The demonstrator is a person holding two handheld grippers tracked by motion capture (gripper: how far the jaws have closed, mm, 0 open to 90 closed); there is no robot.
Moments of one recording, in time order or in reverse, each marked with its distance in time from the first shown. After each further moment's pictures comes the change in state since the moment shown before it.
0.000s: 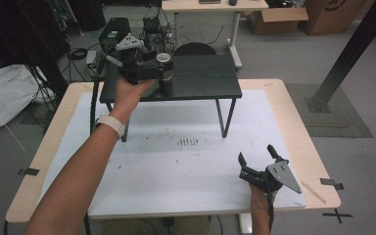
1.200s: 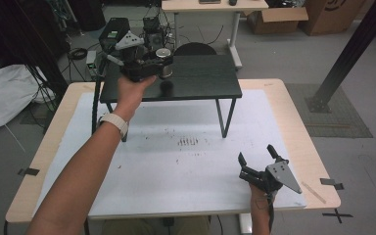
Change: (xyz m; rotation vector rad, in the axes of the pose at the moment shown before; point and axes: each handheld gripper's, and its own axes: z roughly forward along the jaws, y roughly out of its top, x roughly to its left) left arm -0.003 0.002 0.006 -0.039 0.001 -0.005; right arm 0.000 0.000 0.000 0.000 0.000 0.001
